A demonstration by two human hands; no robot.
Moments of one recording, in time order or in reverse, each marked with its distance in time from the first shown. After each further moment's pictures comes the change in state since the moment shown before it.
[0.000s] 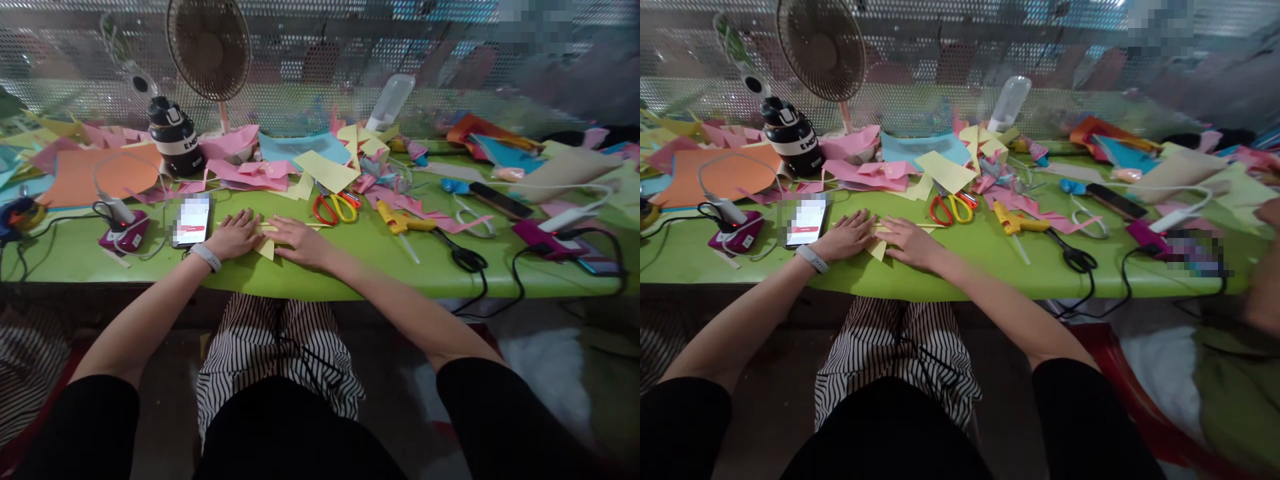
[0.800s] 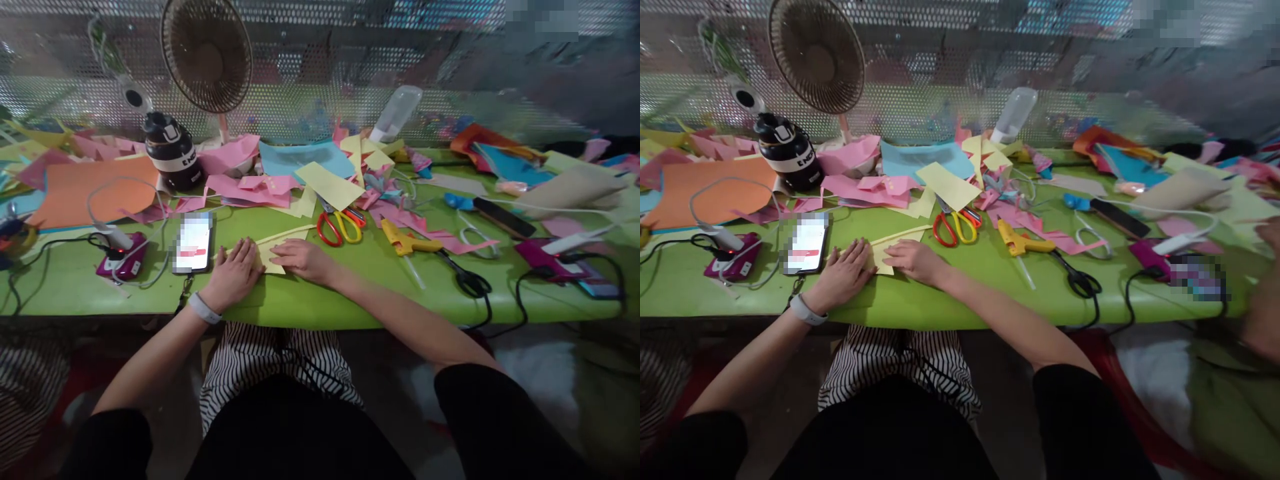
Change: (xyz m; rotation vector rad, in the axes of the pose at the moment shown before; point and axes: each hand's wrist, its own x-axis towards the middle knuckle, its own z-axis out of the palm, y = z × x) left_hand -0.031 0.011 0.011 0.016 0.123 -0.042; right_hand 0.011 0.029 0.012 0.009 0.124 -0.203
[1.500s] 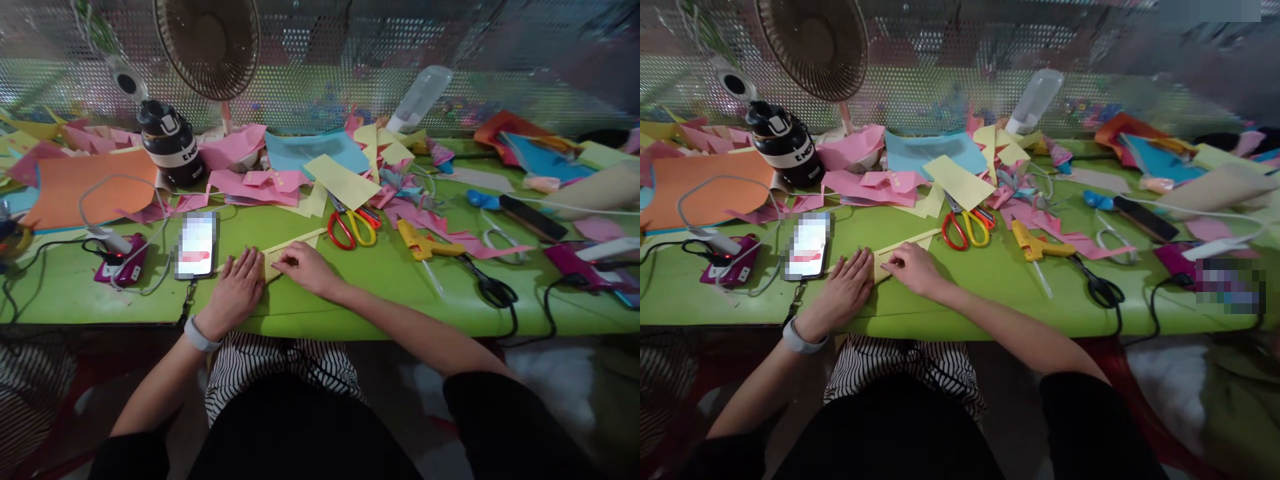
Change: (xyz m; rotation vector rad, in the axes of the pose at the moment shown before) left_hand -0.020 -0.003 0.008 0.009 0.001 0.090; right_hand 0.030 -0.041 -0.003 0.352 0.035 0.690
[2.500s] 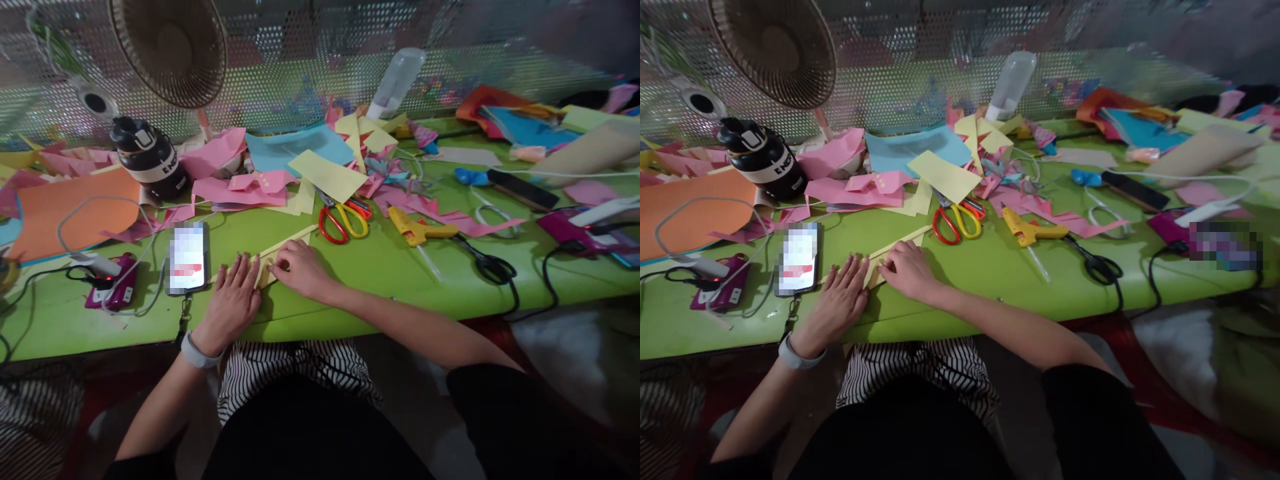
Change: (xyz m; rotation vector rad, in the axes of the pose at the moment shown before) left_hand -0.003 -0.007 0.006 -0.014 0.092 0.069; right_hand -0.001 -0.005 0.007 -0.161 0.063 0.085
